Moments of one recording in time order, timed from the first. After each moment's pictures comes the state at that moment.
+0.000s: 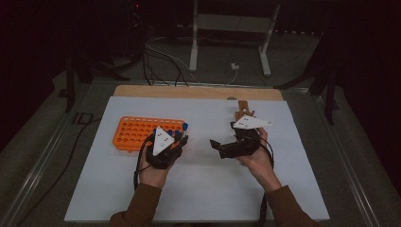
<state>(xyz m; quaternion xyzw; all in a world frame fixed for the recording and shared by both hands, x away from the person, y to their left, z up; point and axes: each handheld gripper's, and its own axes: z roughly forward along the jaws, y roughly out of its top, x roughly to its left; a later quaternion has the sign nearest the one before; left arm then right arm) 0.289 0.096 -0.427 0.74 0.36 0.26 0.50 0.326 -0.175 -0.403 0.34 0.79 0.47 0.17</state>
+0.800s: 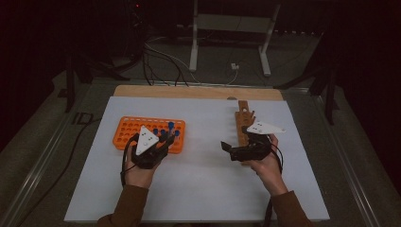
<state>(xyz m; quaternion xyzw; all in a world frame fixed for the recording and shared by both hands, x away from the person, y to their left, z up) 0.286 0.133 -0.424 0.73 0.38 0.27 0.50 0.318 -0.207 -0.418 0.38 0.77 0.49 0.18</state>
